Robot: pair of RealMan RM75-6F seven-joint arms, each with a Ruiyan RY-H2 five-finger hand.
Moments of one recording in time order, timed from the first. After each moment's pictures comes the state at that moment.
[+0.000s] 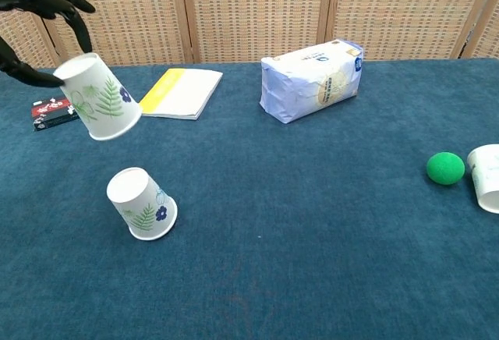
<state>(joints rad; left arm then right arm) -0.75 -0.93 -0.14 -2.10 0.85 1.03 0.32 0.05 -1.08 0.06 -1.55 -1.48 1.47 0.07</state>
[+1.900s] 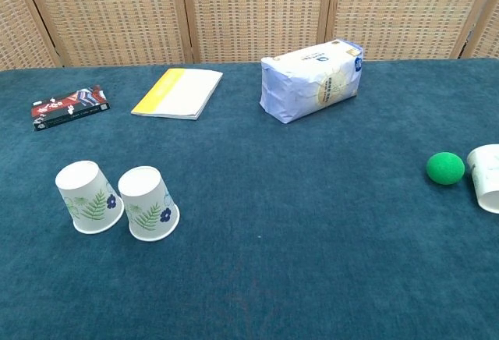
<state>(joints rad) -0.26 -1.04 0.05 -1.86 1.33 1.50 0.17 0.04 -1.07 0.06 -1.56 -1.47 1.48 0.07</state>
